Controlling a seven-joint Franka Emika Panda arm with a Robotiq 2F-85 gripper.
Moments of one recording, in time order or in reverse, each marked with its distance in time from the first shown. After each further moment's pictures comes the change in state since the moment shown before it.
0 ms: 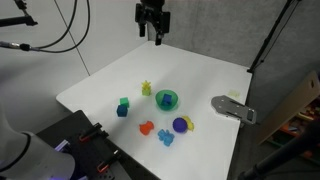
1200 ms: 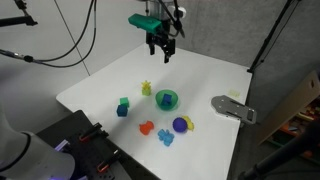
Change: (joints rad) arm 0.000 0.140 0.034 -0.114 0.000 0.350 0.009
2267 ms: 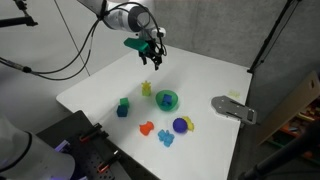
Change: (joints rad) arm 0.130 0.227 0.085 -0.021 -0.091 0.308 0.167
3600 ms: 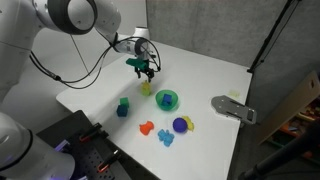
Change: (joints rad) arm 0.149 0.532 0.012 0.387 -0.017 0.011 0.013
